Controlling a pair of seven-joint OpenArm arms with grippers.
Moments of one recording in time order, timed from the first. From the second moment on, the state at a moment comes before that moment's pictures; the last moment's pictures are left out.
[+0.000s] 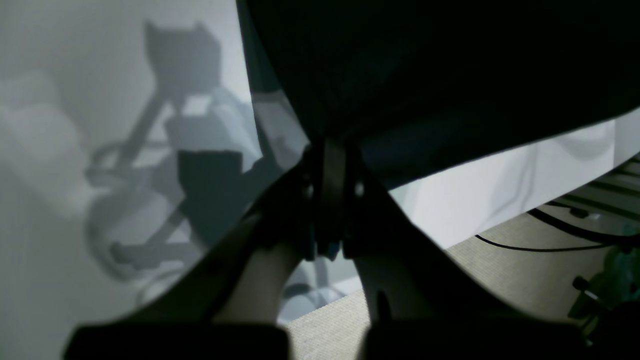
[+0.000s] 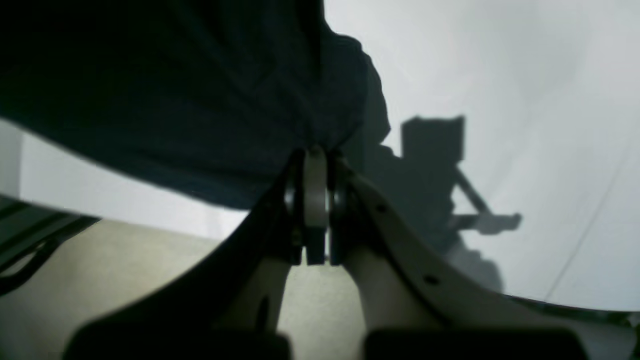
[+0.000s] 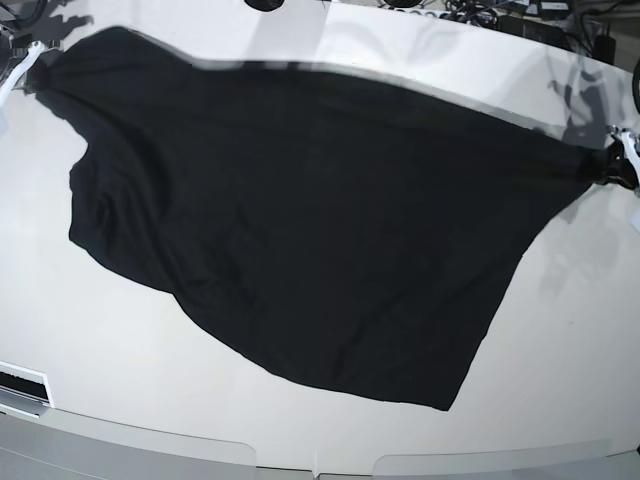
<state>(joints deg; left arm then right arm) 14.8 -44.6 -23.1 84.9 -59.1 -43.2 67.5 -36.6 21.9 39.7 109.6 40.5 33.1 -71.2</state>
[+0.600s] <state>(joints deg) 24.6 -46.6 -23.1 84.9 -72.3 -43.9 79.7 -39.2 22.4 39.7 109.6 49.2 40.6 -80.5</state>
